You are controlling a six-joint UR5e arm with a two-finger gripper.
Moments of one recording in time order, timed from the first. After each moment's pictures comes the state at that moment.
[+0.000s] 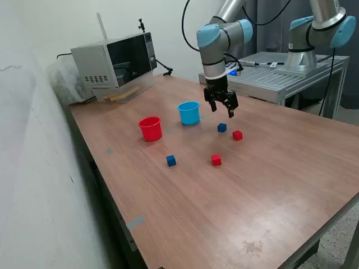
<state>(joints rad) -0.10 -1.00 1.75 -2.20 -1.60 2.97</state>
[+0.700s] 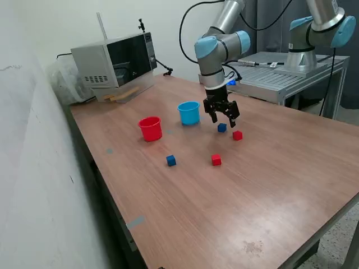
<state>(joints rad) -0.10 -0.93 1.72 -2.25 -1.52 2.90</state>
